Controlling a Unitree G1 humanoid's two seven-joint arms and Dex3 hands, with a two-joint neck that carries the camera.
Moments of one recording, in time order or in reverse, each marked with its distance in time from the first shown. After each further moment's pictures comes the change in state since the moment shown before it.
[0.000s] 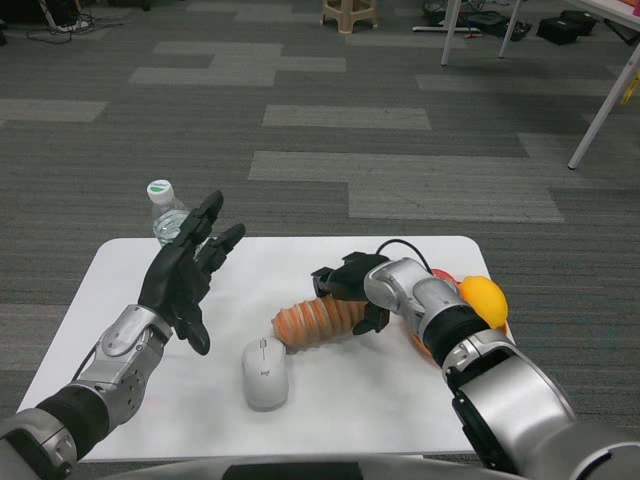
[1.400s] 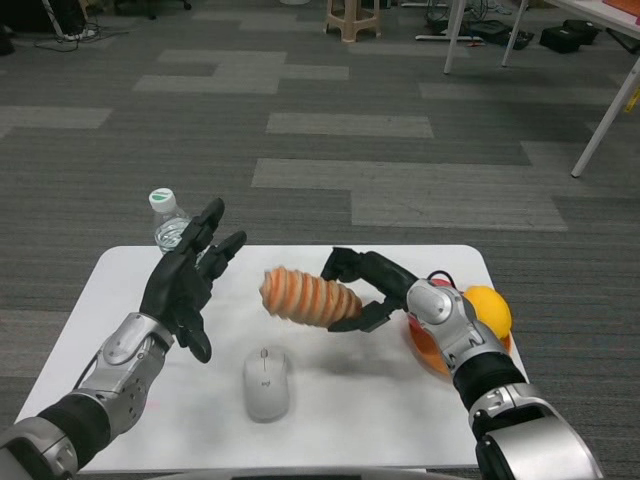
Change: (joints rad) left arm 0.001 -0.003 0.014 0.002 0.000 -0.006 0.000; right arm 0.168 -0.014 -0.234 -0.137 0.898 -0.095 -0.007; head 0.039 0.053
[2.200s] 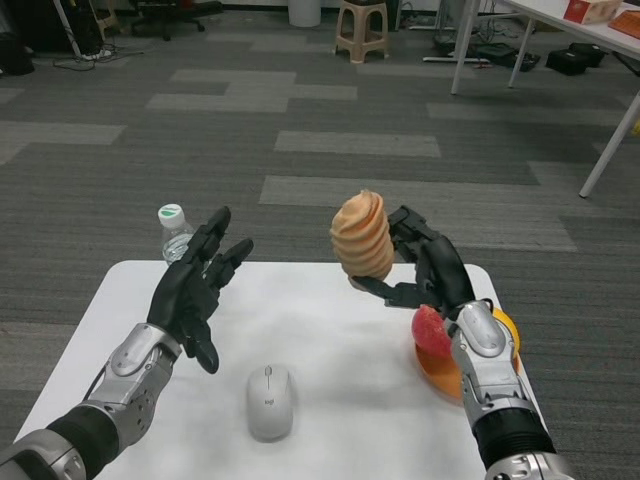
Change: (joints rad) left arm -0.001 -0.030 0.060 0.000 0.035 -0.014 0.000; right arm 0.161 0.037 -0.148 -0.262 0.432 -0.083 -0.076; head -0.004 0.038
